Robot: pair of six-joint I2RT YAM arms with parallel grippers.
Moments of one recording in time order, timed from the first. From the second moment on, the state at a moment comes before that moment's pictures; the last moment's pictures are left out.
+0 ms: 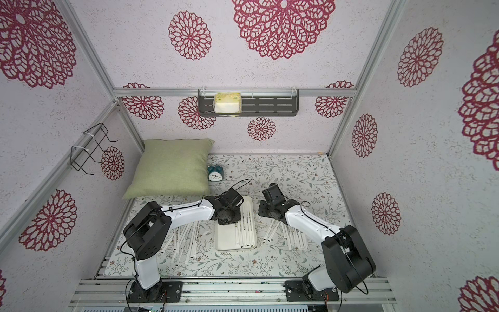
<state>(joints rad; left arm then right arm) -0.80 1.92 1.23 -0.49 -0.03 -0.92 0.55 1.43 0.87 -0.40 0.05 0.62</state>
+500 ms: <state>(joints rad) -0.80 1.94 1.27 -0.48 -0.01 -0.92 0.55 1.43 0.87 -0.40 0.05 0.62</state>
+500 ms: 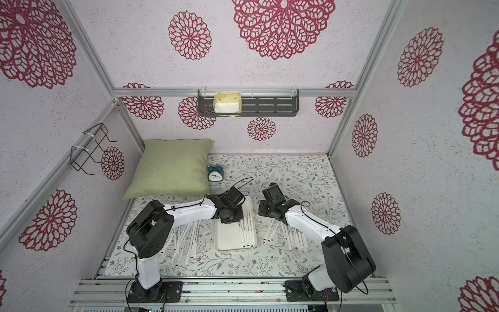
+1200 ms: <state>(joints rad) -0.80 1.72 1.25 -0.65 -0.11 -0.84 0.55 1.43 0.87 -0.40 0.05 0.61</state>
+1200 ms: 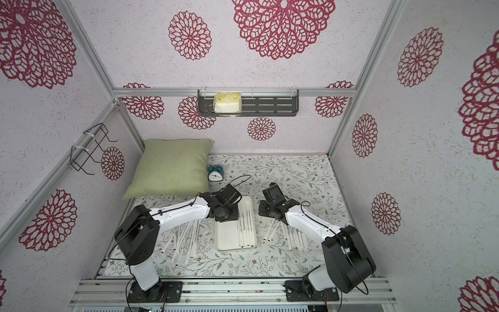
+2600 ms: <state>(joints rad) -0.56 1.60 0.84 -0.64 -0.11 -0.67 0.59 1.43 0.87 -0.40 0.07 0.62</state>
